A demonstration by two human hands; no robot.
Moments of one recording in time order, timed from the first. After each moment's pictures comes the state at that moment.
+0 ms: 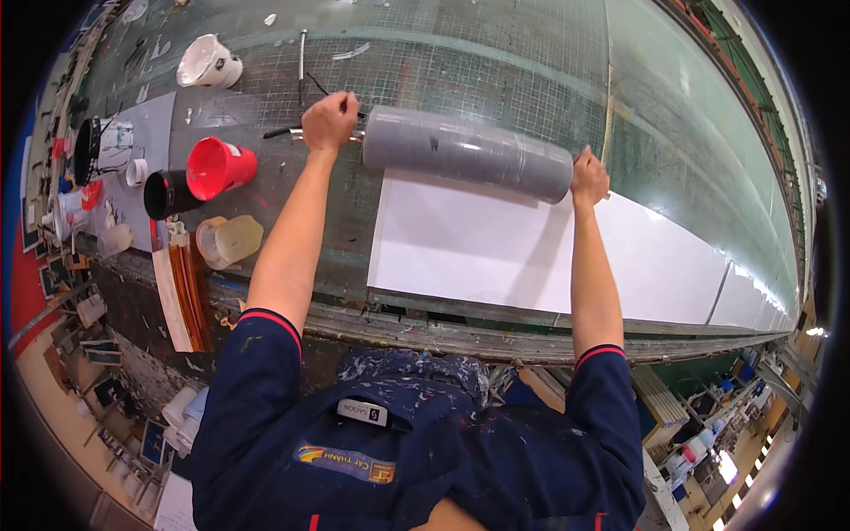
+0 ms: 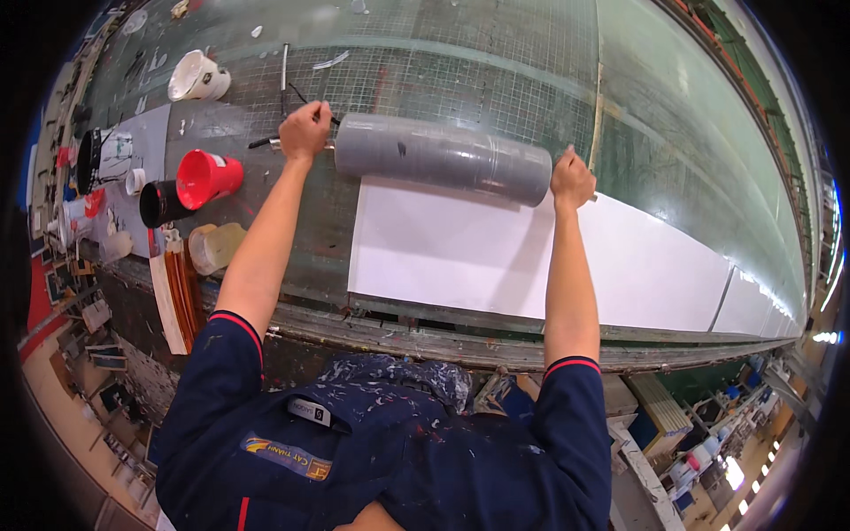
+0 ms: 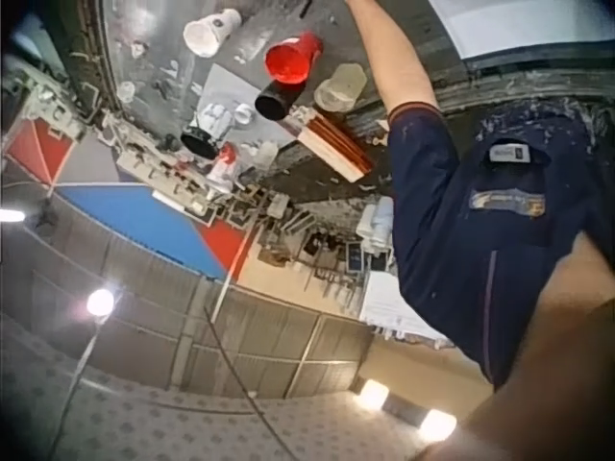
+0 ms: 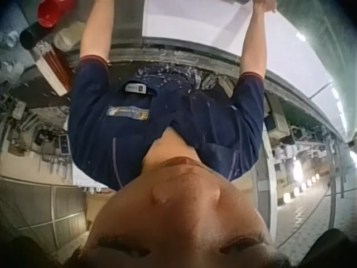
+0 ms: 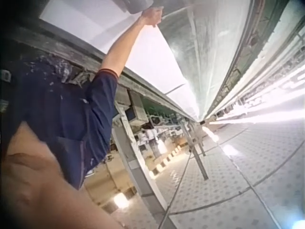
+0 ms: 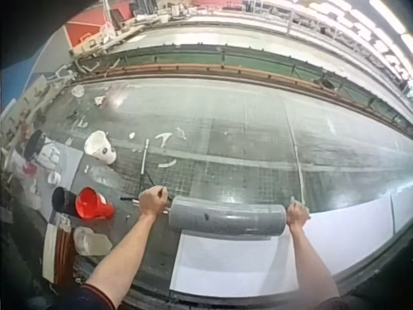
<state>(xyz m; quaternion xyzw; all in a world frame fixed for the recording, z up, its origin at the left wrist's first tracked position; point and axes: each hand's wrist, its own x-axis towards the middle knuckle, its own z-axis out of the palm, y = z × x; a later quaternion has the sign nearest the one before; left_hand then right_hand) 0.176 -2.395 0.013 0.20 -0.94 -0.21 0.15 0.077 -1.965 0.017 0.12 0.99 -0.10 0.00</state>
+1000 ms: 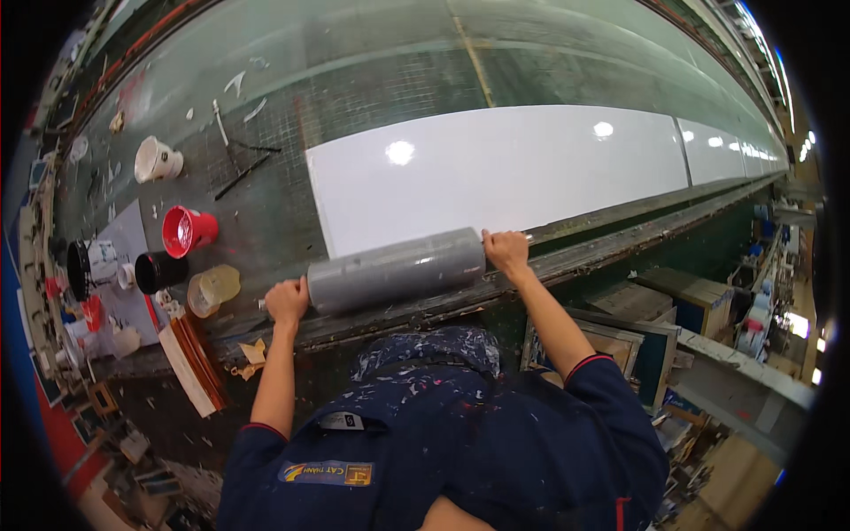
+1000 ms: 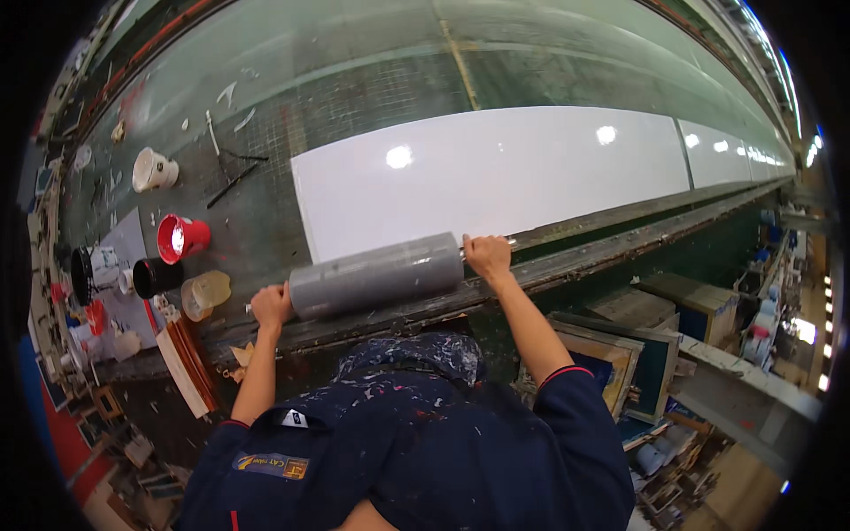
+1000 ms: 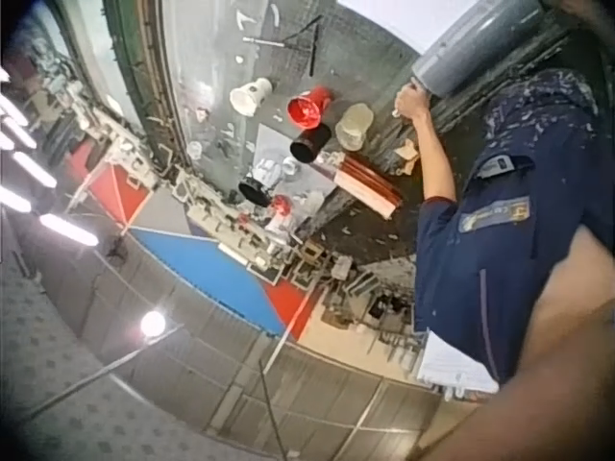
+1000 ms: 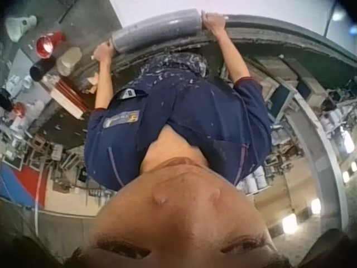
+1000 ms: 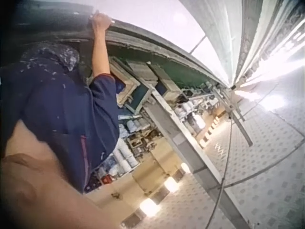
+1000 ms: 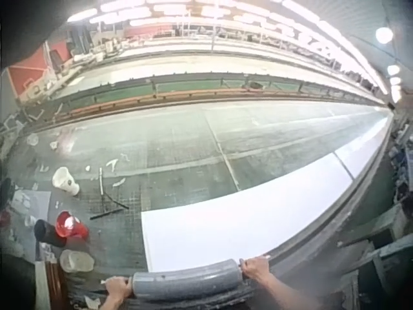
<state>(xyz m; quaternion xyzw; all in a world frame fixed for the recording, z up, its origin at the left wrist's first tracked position) 0.451 -2.340 0.034 0.13 -0.98 -0.08 -0.12 0.382 -1.897 0.031 -0.02 1.00 -0.06 0.07</state>
